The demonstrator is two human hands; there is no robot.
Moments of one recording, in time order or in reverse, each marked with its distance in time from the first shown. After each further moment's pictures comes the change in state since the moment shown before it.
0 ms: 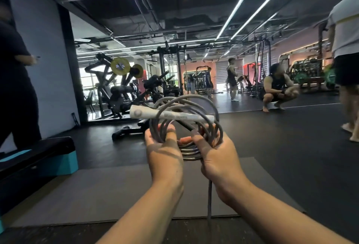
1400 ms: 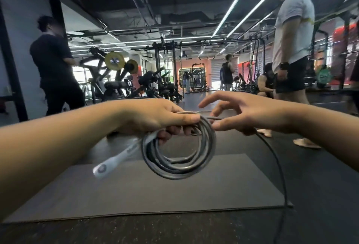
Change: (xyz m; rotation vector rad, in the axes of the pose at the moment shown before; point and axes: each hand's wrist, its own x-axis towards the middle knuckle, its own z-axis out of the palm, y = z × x) left_hand 0.052 0.102 0.000 0.797 -1.358 -0.151; right_hand 0.060 -0.114 -0.075 -0.751 -0.771 0.121
